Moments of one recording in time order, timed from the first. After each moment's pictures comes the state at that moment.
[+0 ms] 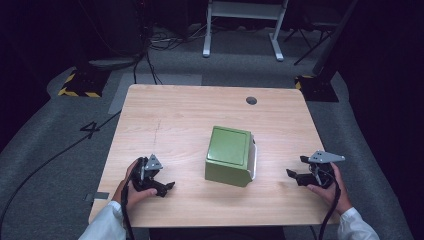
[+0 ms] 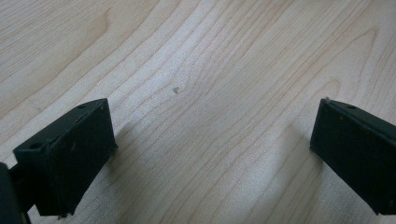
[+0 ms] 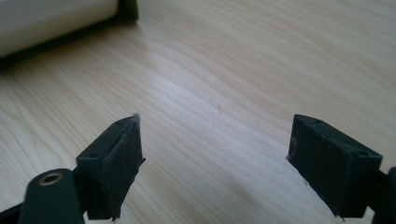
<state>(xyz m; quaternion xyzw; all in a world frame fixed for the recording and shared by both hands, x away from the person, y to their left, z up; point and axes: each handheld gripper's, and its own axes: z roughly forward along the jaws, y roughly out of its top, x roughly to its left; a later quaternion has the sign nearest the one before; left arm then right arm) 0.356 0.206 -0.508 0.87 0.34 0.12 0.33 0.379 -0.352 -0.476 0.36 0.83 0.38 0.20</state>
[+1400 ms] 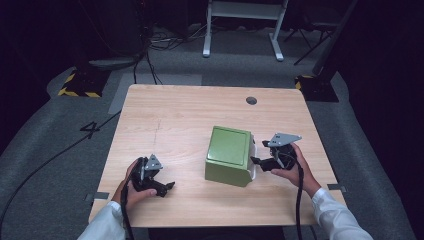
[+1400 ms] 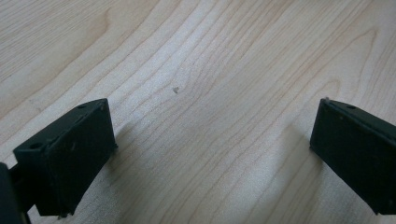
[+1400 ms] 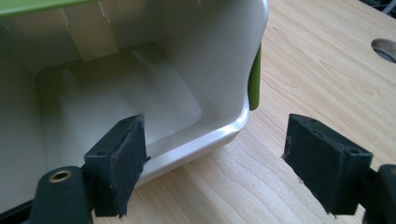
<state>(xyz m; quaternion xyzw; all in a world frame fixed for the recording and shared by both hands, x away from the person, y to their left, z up) 0.356 0.206 -0.508 0.87 0.34 0.12 0.33 0.418 -0.236 -0.446 0.27 0.86 0.39 0.18</state>
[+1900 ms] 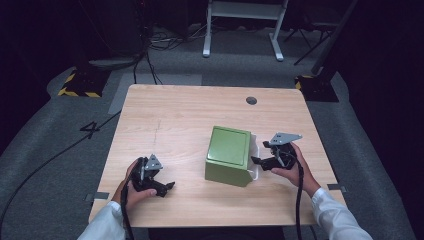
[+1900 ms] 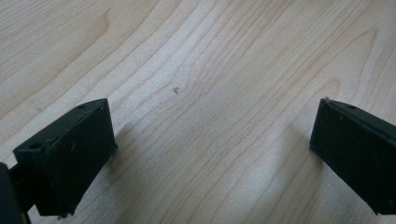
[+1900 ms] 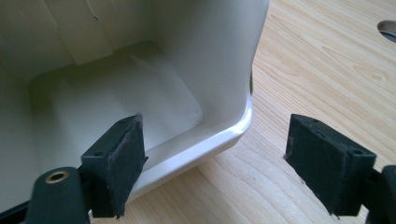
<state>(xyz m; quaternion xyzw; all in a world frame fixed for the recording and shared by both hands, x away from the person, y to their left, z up) 0.356 0.206 -0.508 0.87 0.34 0.12 0.33 0.424 -0.241 -0.454 0.29 0.86 0.39 0.16</state>
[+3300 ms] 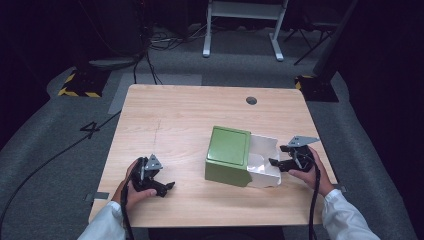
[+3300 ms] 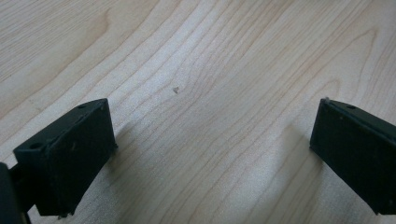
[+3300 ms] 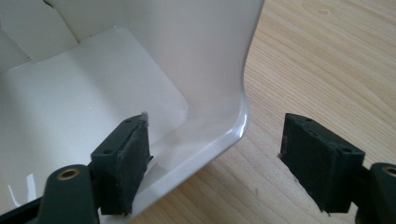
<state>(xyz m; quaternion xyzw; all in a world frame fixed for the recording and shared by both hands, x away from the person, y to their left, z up) 0.356 0.206 -0.508 0.87 0.34 0.12 0.33 0.426 -0.300 -0.468 0.33 0.86 0.36 0.16</state>
